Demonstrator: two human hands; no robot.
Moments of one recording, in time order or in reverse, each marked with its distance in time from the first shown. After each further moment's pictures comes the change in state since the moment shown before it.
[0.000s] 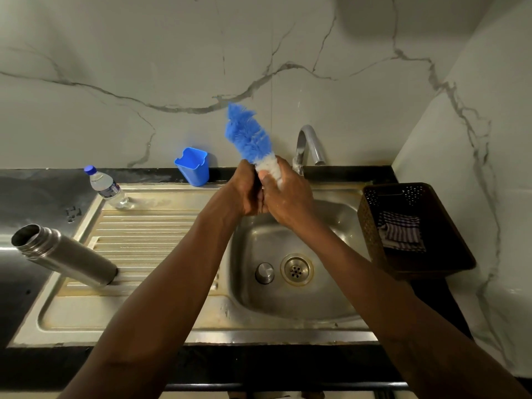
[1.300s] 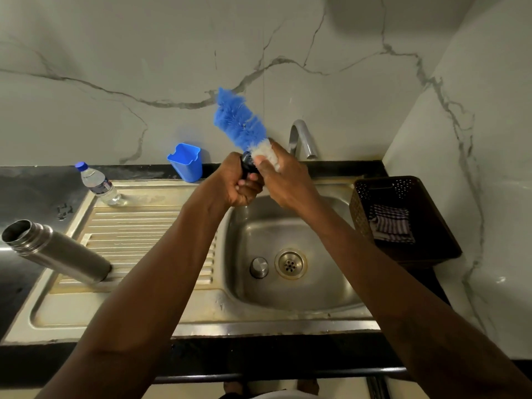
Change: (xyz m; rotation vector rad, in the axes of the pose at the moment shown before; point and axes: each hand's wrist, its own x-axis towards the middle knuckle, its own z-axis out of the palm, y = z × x) left_hand -0.008 0.009 -0.011 -0.029 -0.061 -0.083; right_hand 0.005 -0.016 -0.030 0.050 -0.122 0.029
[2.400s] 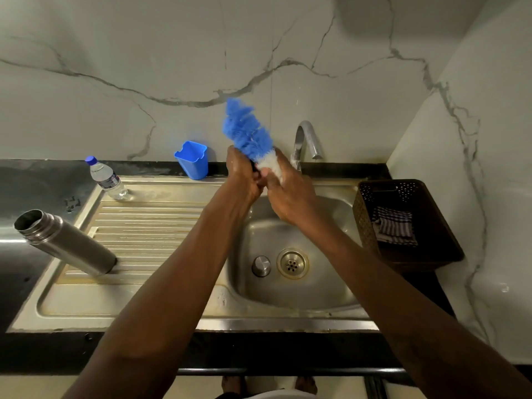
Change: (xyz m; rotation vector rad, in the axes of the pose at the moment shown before) left_hand -0.002 -0.013 0.029 -0.292 0.289 0.391; right_hand -0.025 0.003 0.013 -0.178 0.027 -0.022
